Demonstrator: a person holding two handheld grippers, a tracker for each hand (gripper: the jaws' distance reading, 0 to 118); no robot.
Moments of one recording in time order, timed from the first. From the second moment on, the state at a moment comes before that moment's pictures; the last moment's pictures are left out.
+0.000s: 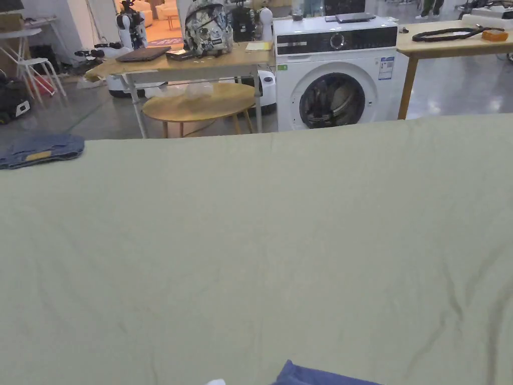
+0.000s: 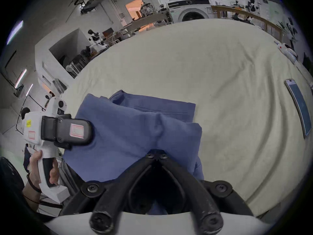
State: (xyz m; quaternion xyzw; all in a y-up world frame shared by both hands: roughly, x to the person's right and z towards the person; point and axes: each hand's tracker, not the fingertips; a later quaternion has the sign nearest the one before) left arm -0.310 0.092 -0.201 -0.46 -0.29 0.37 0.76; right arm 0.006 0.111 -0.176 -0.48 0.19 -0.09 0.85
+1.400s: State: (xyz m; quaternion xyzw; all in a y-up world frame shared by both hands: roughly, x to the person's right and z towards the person) left arm -0.456 0.367 -0.132 -0.08 0.01 0.05 1.00; right arm 0.044 0.262 -0.236 -0.23 0.15 -0.03 0.96
